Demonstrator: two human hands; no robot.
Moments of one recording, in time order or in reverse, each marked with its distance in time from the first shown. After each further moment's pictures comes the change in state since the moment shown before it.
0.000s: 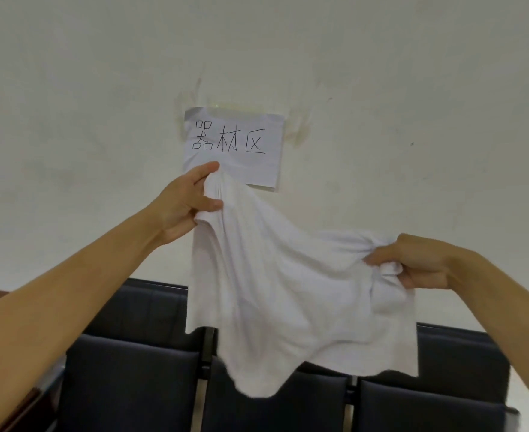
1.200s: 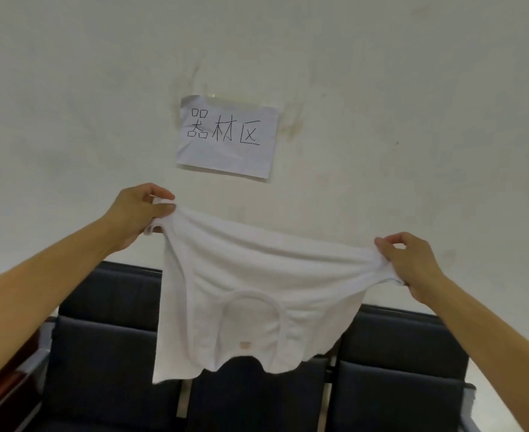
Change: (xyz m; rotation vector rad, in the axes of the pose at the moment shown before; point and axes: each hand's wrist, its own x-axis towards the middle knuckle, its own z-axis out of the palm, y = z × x) left_hand -0.037 -0.010 -0.066 0.443 0.322 -0.097; right_hand 0.000 0.039 0.014 -0.143 0.735 -0.261
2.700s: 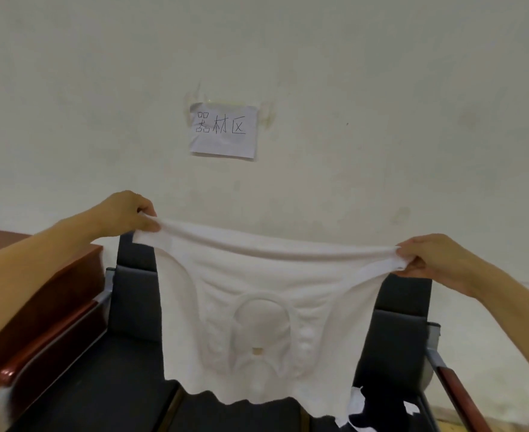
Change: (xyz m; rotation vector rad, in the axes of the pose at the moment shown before) left_hand -0.318 0.080 0.033 1.040 -0.105 0.125; right_hand -0.191 0.085 -0.280 0.062 -0.444 0.053
